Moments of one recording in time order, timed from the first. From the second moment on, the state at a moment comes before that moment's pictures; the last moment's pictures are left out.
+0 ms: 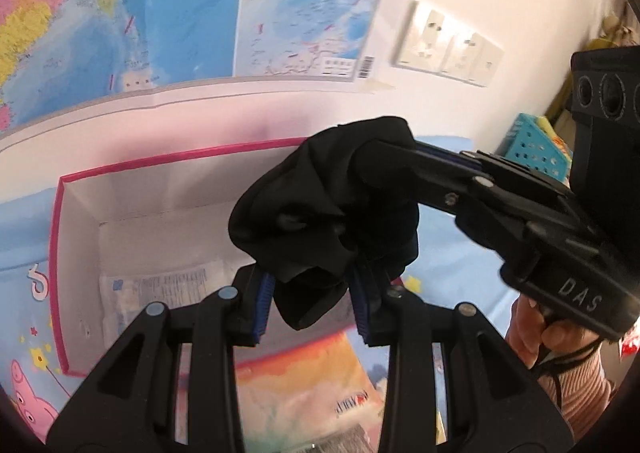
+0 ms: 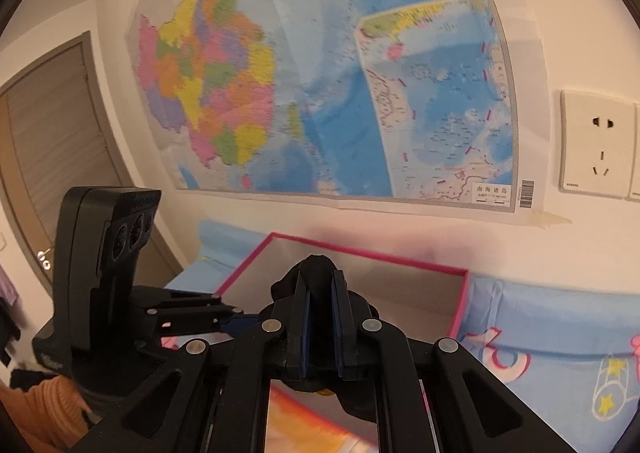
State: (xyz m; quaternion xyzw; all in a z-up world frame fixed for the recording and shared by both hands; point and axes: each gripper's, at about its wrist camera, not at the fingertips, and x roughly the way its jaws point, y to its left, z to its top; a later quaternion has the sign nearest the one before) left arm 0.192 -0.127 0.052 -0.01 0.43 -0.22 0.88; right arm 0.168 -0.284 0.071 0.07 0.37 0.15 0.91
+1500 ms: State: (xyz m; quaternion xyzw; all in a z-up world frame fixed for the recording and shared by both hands) left arm 0.046 -0.073 -0.030 0.02 0.48 -0.26 0.84; right arm 0.008 -0.320 -0.030 0.18 0.54 0.13 0.81
